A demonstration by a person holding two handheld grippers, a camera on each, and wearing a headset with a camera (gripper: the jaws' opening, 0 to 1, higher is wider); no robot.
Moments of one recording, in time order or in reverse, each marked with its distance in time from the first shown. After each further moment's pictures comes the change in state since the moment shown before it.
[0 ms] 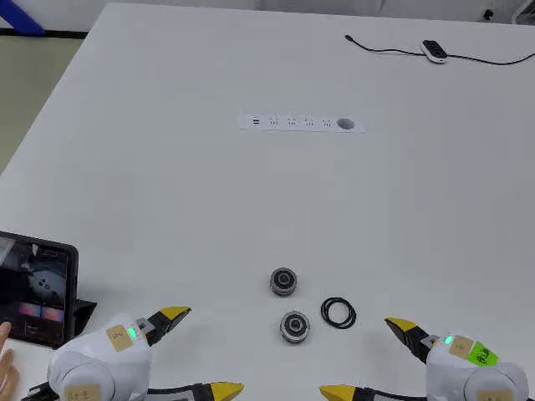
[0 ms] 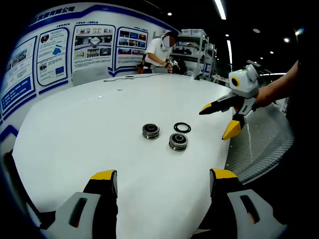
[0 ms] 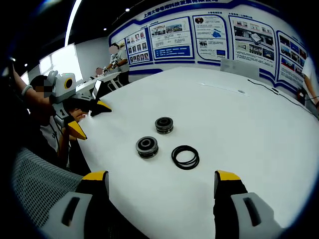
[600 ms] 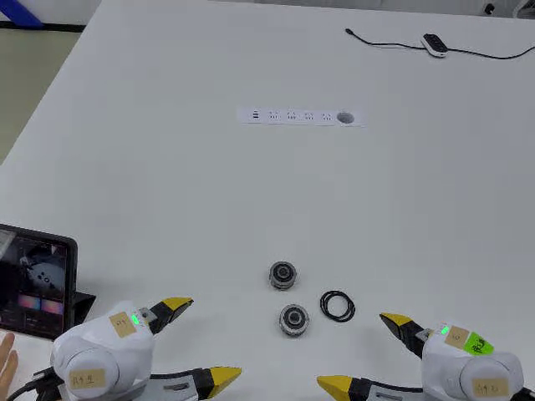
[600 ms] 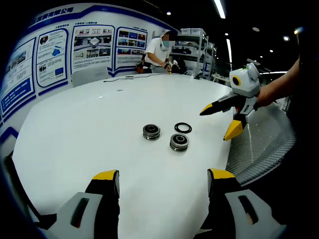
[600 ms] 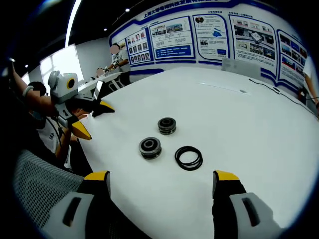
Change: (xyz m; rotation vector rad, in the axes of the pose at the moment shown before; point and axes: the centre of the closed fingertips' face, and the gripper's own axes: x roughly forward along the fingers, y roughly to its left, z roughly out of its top) left arm 0.002 0.000 0.002 0.011 0.001 -0.001; right arm 0.001 0.006 0.002 0.002 0.002 0.016
